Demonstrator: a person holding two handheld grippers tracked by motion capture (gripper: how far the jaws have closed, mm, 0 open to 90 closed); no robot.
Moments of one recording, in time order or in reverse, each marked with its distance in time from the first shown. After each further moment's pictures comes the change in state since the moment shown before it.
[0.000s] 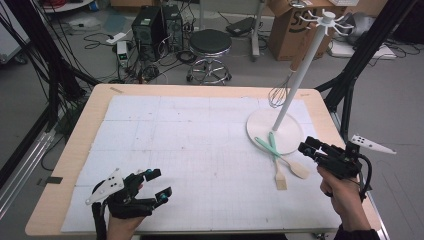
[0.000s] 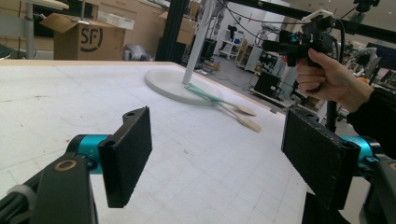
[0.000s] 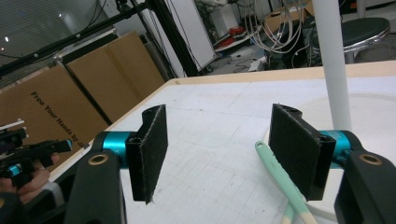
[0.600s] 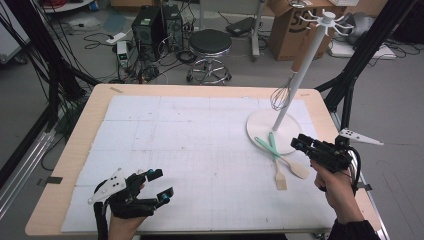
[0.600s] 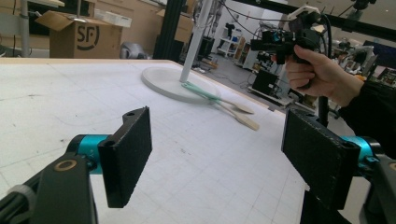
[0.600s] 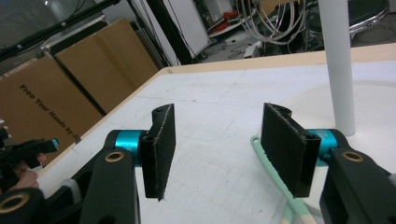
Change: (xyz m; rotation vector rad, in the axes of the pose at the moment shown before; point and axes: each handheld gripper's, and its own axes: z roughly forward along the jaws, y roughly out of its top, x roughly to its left) left arm 0.000 -0.001 0.003 0.007 -0.011 0.000; right arm -0.006 0.003 0.023 0.064 -0.029 0.019
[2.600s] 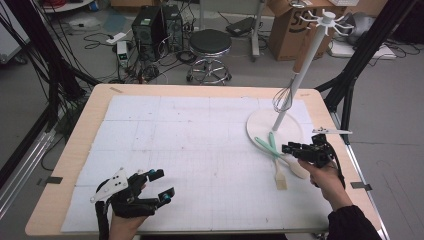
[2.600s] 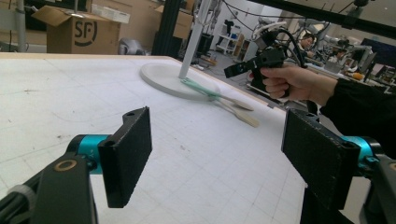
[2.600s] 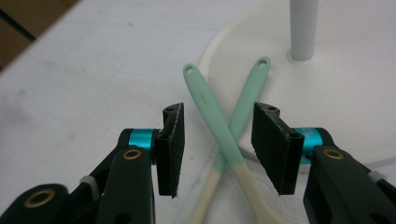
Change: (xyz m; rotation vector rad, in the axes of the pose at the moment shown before) left arm 0.001 -0.002 0.003 0.015 -0.004 -0.005; right arm -0.043 -0.019 0.046 0.321 -0.171 -0.037
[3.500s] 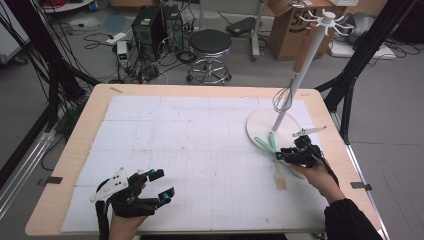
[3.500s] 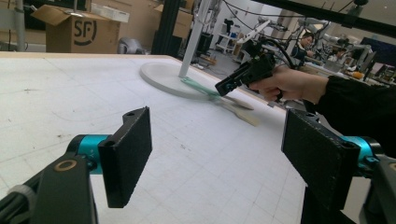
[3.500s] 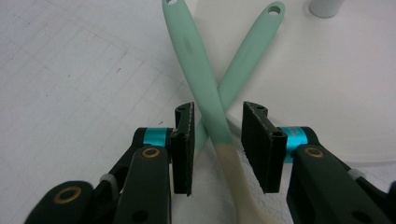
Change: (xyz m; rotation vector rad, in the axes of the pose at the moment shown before) left arm 0.001 0.000 0.001 0.005 -0.007 0.000; right arm 0.007 0.000 0.032 0.227 -0.108 -0.184
